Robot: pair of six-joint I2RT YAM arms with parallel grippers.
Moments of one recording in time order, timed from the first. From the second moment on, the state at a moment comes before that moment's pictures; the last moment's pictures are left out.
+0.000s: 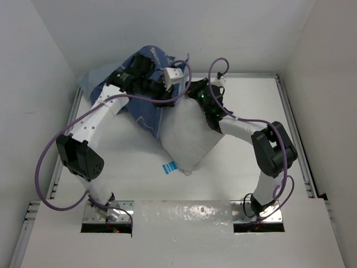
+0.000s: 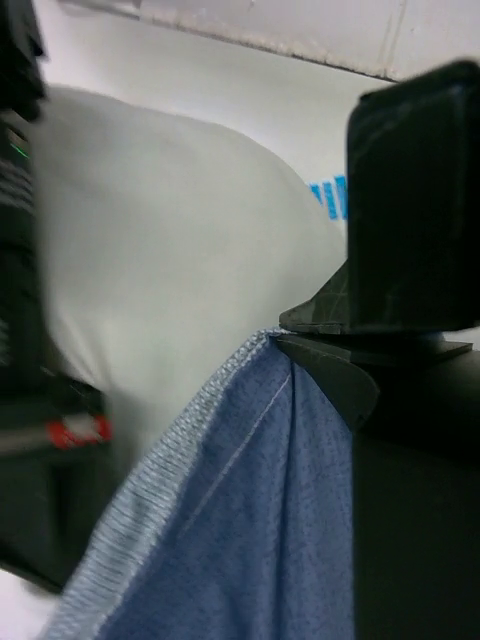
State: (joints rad) left arm -0.41 1.71 1.84 -0.98 0.66 0.56; right arm 0.51 1.82 1.12 0.68 0.18 1.08
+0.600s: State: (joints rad) left arm -0.50 1.78 1.99 -1.04 0.87 0.63; right arm 0.55 1.71 1.07 0.60 0.33 0.89
